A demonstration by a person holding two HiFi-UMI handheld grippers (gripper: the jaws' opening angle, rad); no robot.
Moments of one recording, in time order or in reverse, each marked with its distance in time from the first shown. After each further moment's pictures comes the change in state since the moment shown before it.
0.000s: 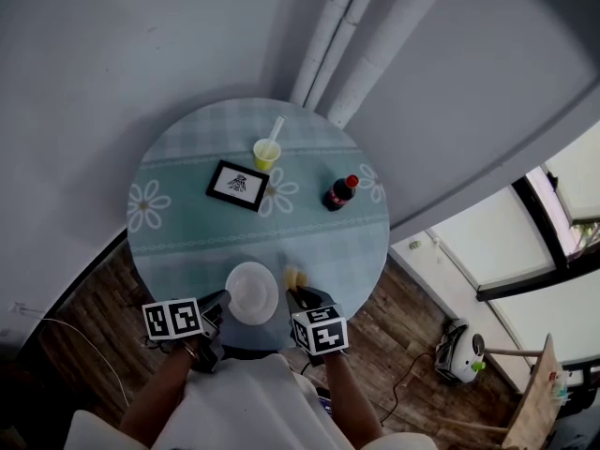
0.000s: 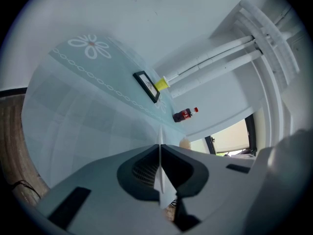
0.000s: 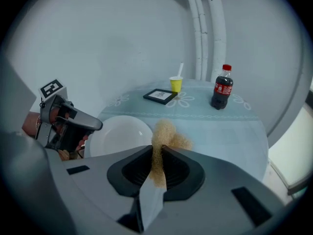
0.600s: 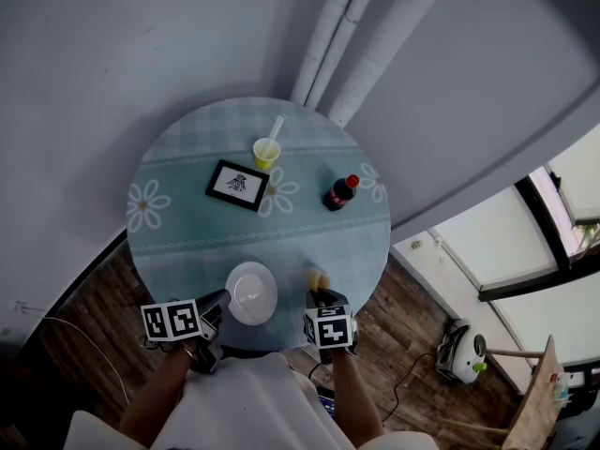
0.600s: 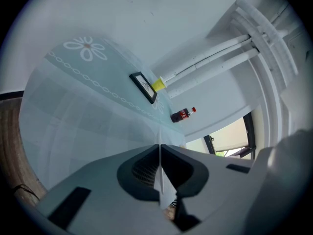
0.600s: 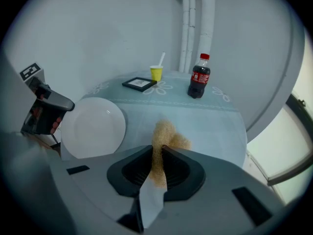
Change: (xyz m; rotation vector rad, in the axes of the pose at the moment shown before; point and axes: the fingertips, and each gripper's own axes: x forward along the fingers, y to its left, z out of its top) left arm 0.001 -0.007 0.003 0.029 -0.008 -0.014; right arm 0.000 -0.063 -0.036 0.018 0.100 -0.196
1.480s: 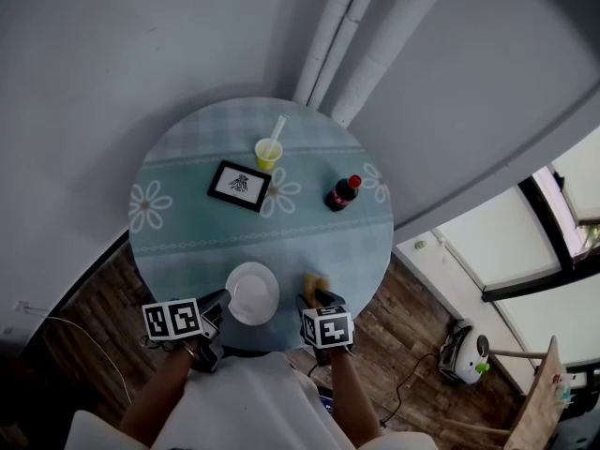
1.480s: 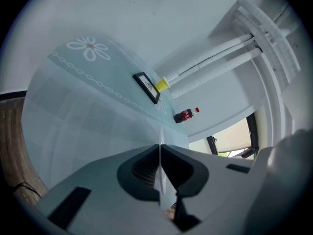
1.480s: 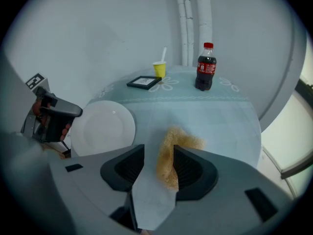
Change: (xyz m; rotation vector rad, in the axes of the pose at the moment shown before) left arm 0.001 0.008 0.000 -0.014 0.000 0.033; right arm 0.006 0.023 -0.004 0.072 0.021 0.118
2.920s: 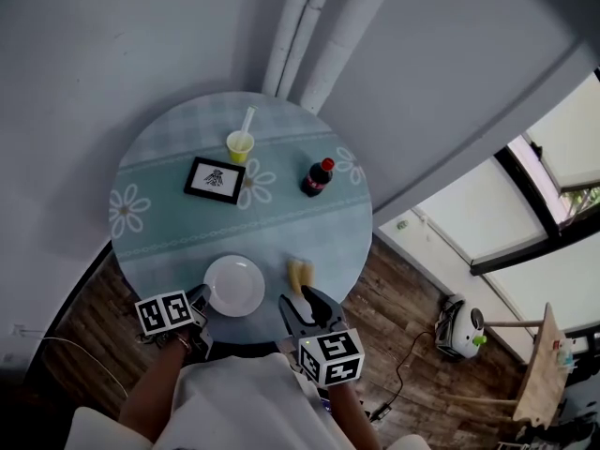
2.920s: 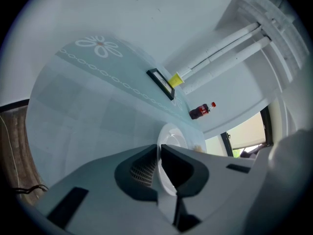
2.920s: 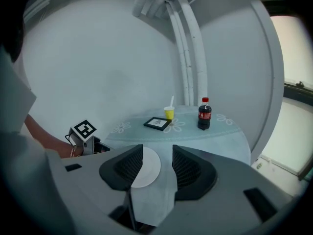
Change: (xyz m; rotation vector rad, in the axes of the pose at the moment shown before) left arm 0.013 0.049 -0.005 0.024 0.017 0.139; right arm -0.116 0.058 0.050 -0.010 -0.408 0.032
